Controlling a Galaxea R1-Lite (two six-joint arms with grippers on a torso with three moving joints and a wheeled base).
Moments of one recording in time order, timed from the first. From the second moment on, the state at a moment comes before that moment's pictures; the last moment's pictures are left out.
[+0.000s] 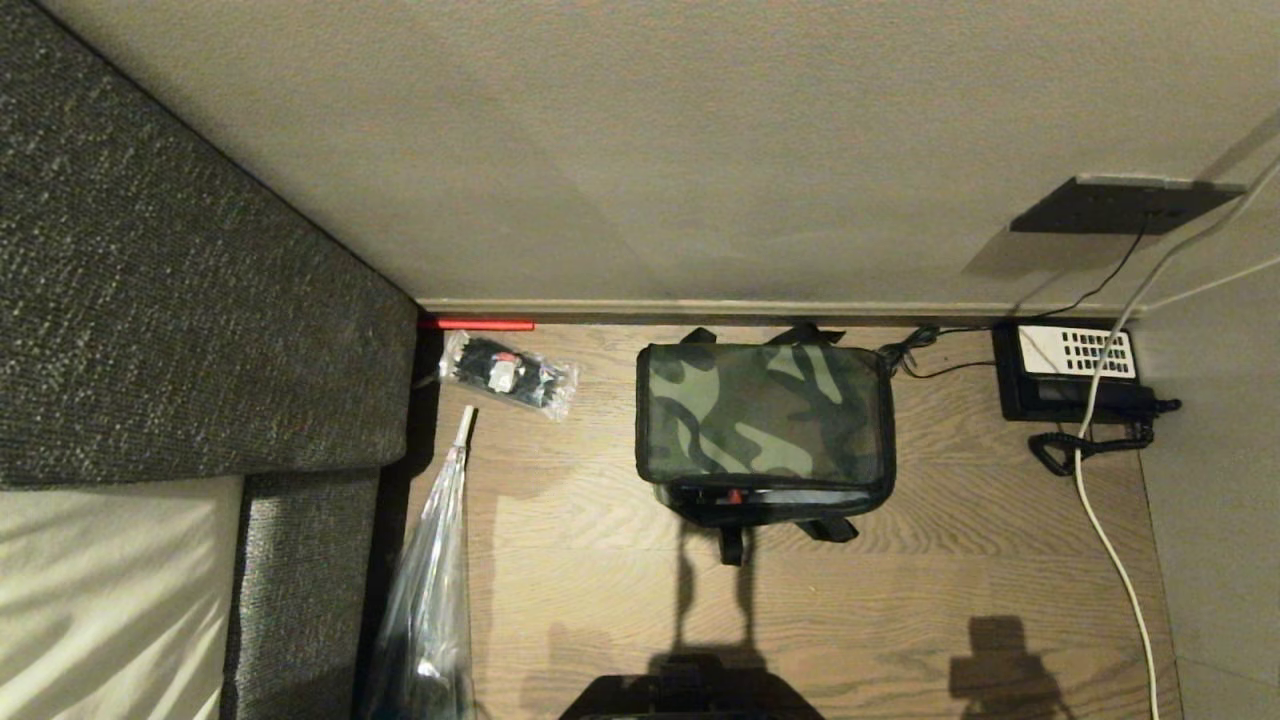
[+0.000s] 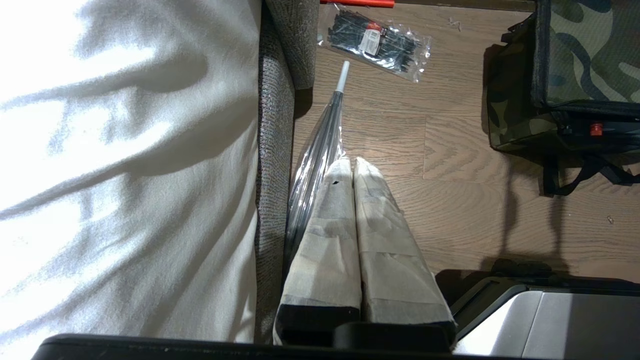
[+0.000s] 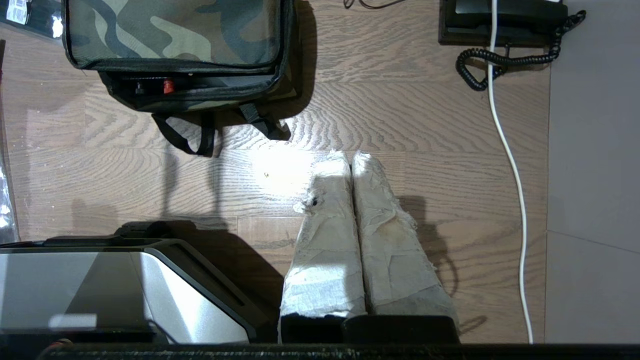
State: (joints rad) left arm 0.00 0.00 0.00 0.00 0.00 0.00; right arm 0.00 -0.01 -0.06 0.14 -0.01 0.00
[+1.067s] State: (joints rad) left arm 0.00 0.00 0.00 0.00 0.00 0.00; right arm 0.00 0.00 -0.06 0.14 -0.01 0.00
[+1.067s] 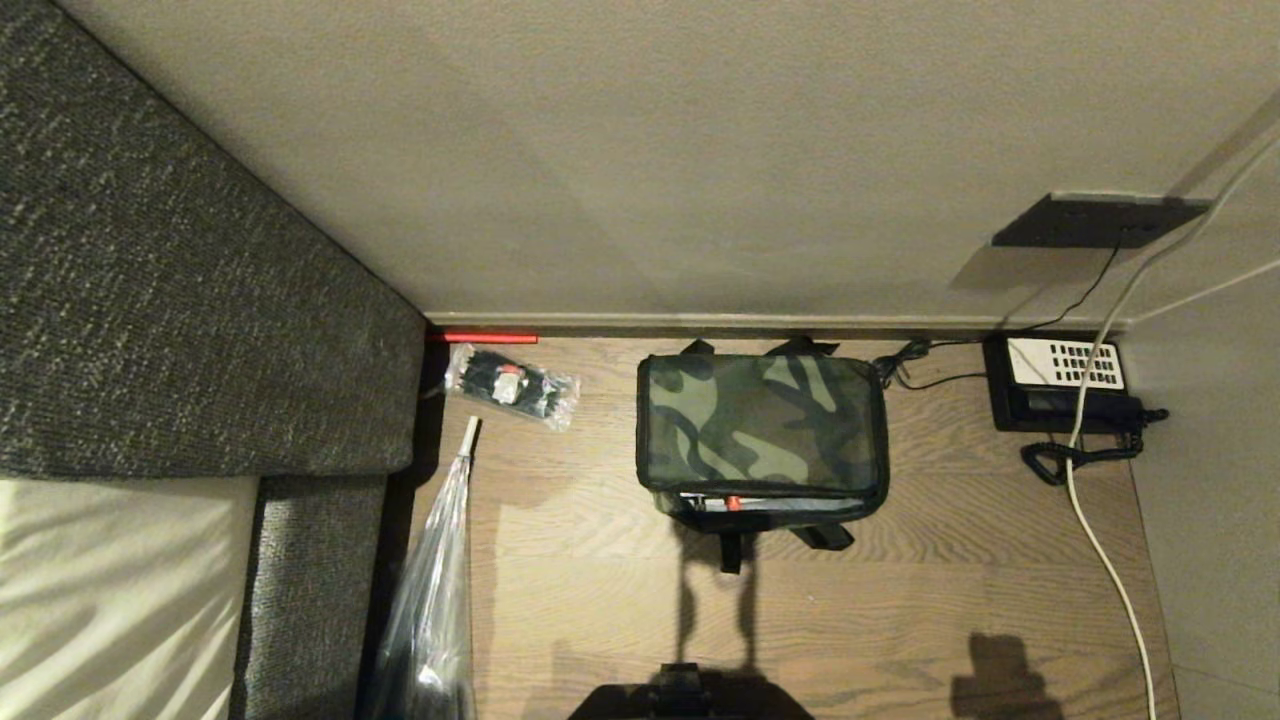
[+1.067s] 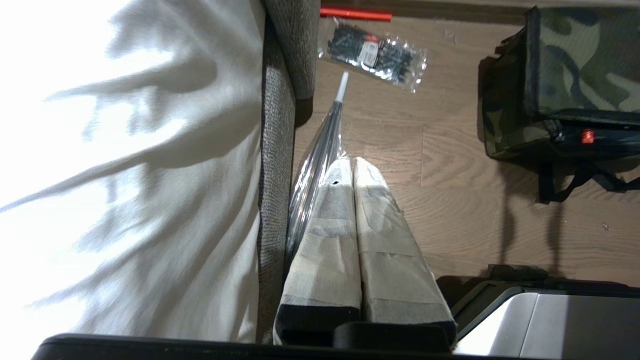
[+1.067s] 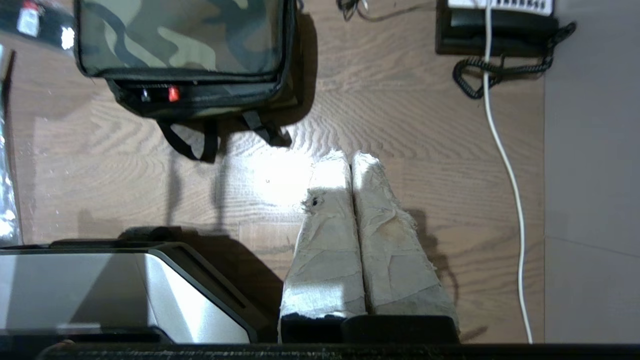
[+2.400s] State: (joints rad) left arm 0.00 0.00 0.00 0.00 0.00 -0.01; right arm 0.00 0.00 -0.06 0.14 -0.01 0.00
